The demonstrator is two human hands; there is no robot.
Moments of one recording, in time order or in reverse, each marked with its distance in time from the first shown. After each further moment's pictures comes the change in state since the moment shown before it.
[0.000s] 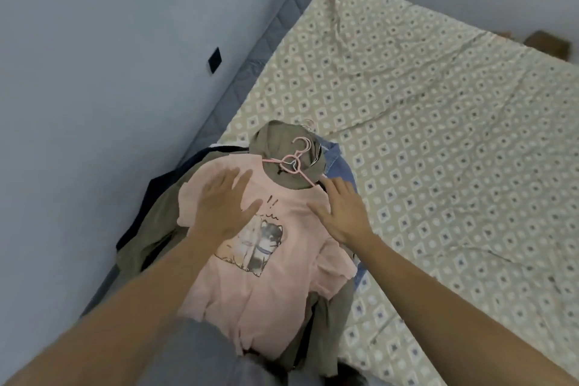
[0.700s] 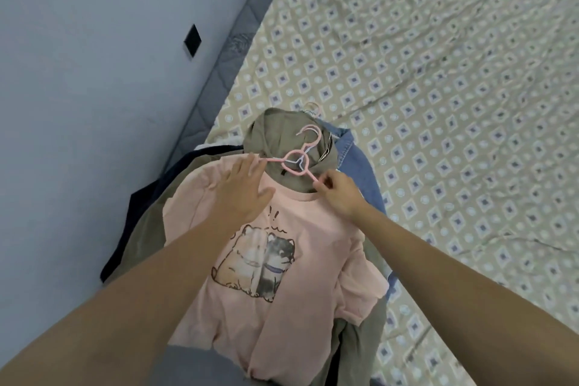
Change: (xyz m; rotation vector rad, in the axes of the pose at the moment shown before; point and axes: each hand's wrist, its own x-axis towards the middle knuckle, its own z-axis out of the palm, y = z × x) left_hand 0.117 -0.014 0.090 -0.002 -0.211 0.055; right_hand 0.104 0.035 0.083 0.457 -0.165 0.379
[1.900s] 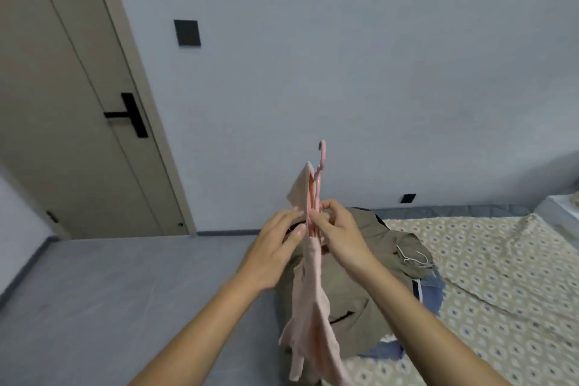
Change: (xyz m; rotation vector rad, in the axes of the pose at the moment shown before) left_hand -0.677 0.388 -0.108 -0.763 1.086 -0.552; right_hand -0.636 -0.119 -0.136 0.134 -0.769 -0.913
